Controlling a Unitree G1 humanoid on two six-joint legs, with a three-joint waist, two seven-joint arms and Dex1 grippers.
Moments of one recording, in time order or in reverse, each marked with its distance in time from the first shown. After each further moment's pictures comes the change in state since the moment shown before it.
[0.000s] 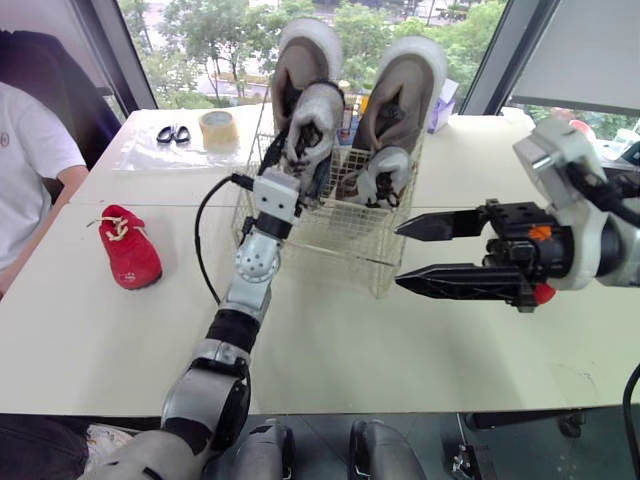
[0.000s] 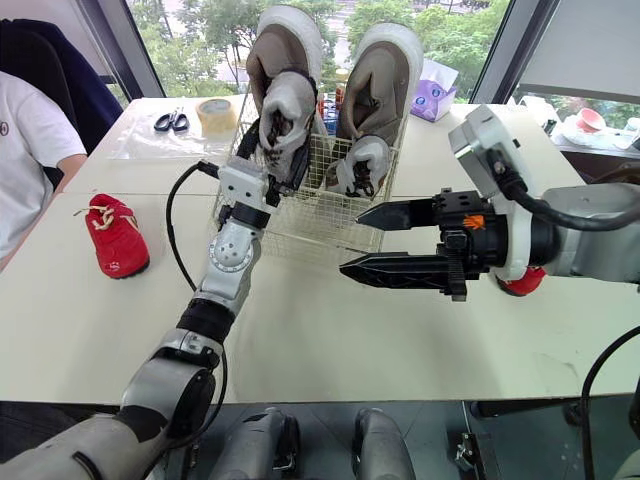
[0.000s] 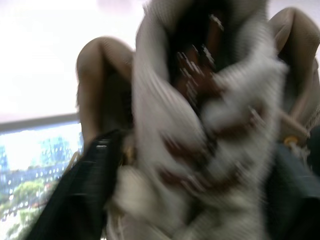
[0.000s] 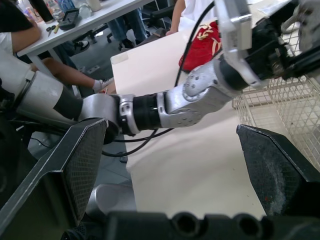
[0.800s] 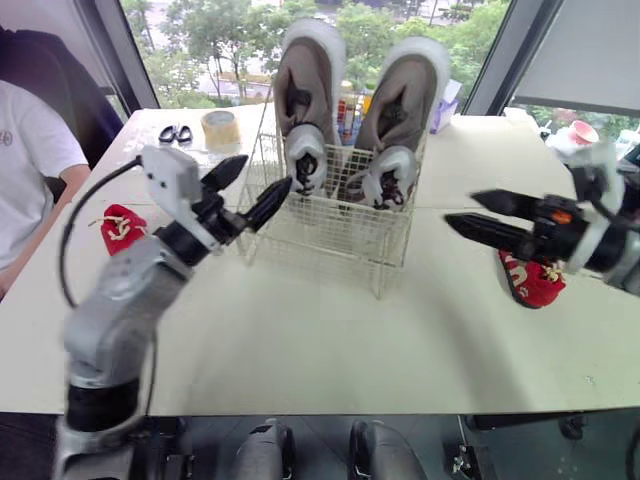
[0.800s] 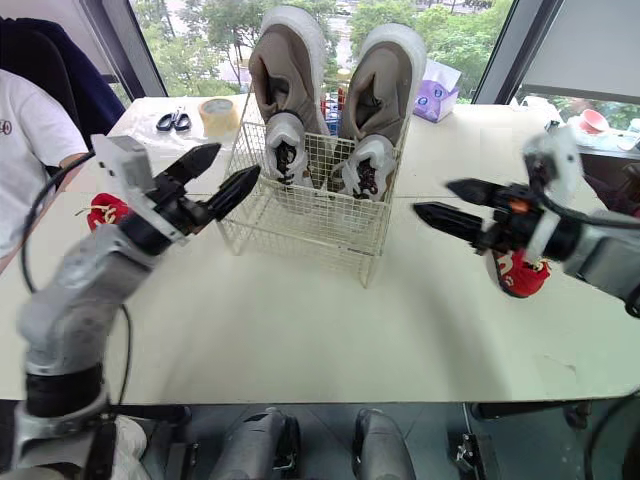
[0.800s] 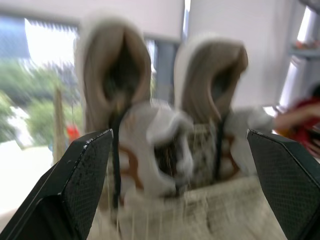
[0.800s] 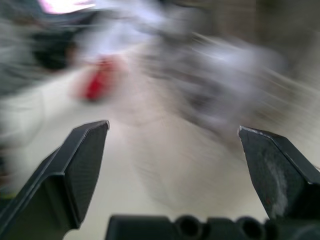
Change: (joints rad) left arm 0.305 0.500 0.271 -1.042 -0.971 1.356 -0.281; right arm 0.446 0.113 -0.272 0.084 -0.532 -0.261 -0.101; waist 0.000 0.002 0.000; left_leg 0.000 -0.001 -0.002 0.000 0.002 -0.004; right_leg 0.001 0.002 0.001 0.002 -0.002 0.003
